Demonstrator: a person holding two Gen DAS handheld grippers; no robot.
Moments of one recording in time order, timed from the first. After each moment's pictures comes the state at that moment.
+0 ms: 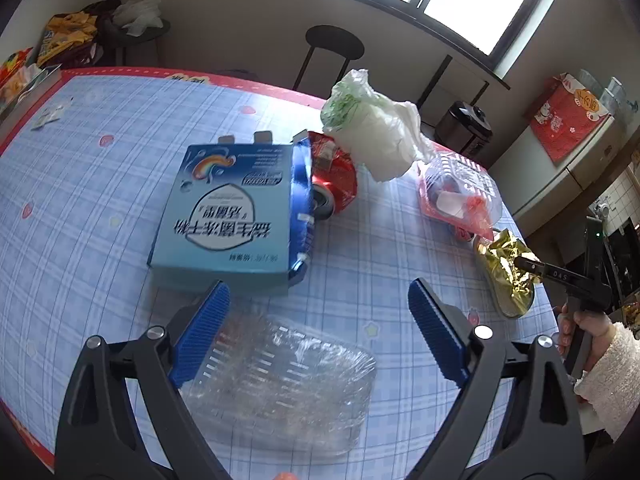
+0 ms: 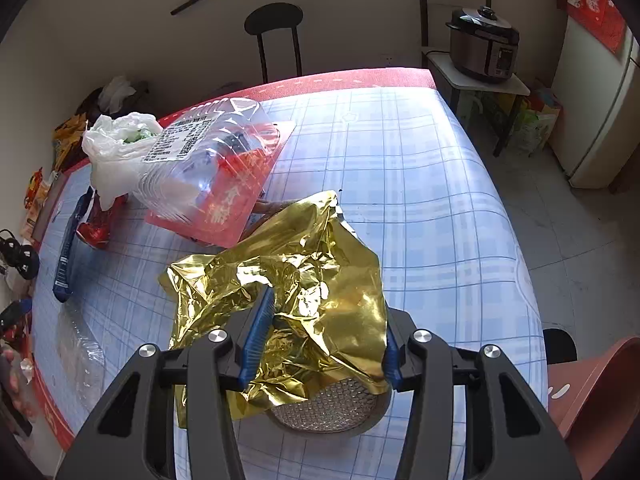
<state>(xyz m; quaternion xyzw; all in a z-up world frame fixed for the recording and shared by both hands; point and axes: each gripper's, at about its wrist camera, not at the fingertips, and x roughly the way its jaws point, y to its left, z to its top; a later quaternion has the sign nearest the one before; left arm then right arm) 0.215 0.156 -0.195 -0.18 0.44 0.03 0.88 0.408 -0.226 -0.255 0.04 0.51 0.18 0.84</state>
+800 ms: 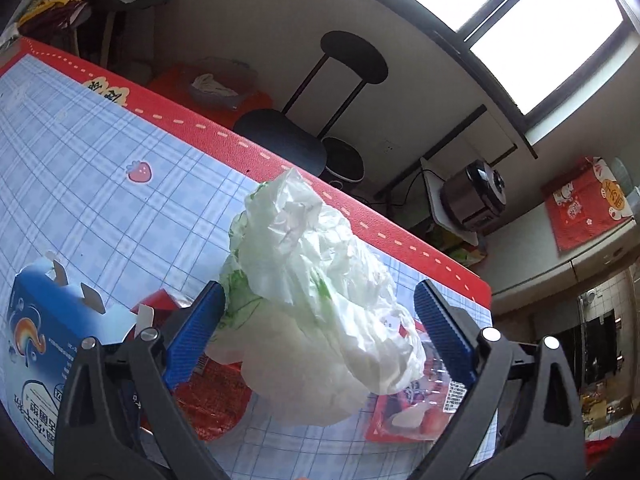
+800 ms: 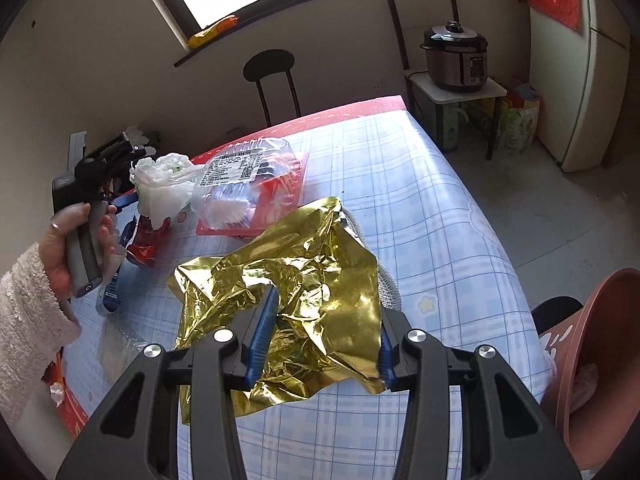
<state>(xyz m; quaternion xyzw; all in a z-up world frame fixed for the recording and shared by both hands) 0.448 0.148 -0.224 -0.30 0.44 0.08 0.84 0.338 -0.257 -0.217 0.12 0.47 0.15 0.86</state>
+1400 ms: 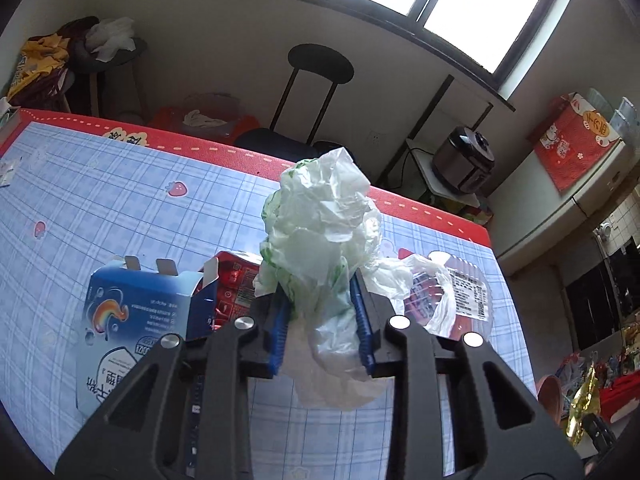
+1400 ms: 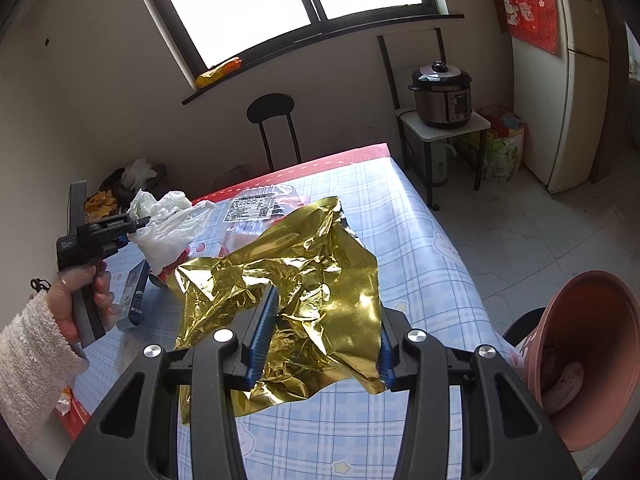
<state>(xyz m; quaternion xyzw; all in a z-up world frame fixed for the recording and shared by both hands) 0.353 0.133 -0.167 -0.19 0.42 0.04 0.89 0.277 -0.275 -0.156 0.12 0.40 0.15 0.90</state>
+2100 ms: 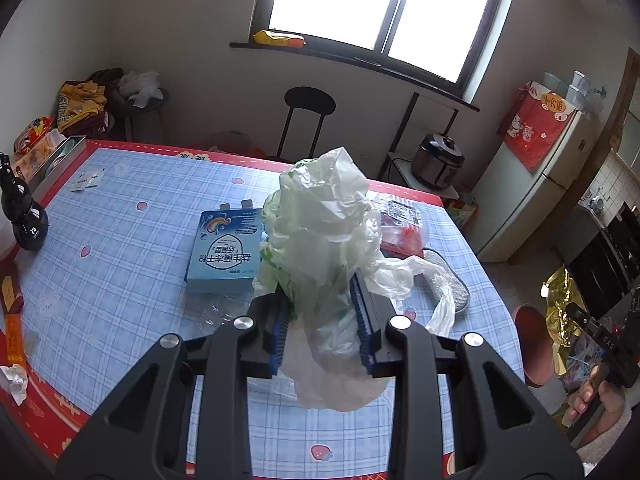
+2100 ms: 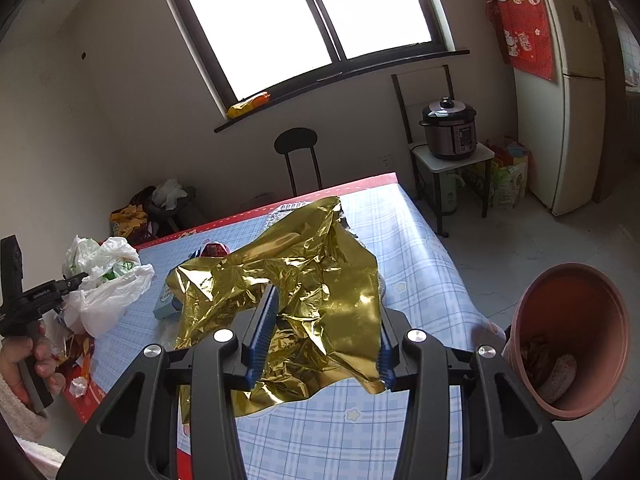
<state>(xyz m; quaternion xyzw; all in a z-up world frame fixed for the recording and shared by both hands) 0.107 0.093 -0.061 -0.13 0.37 0.03 0.92 0.175 -0.328 -0.118 0.14 0.33 0.16 0.92</state>
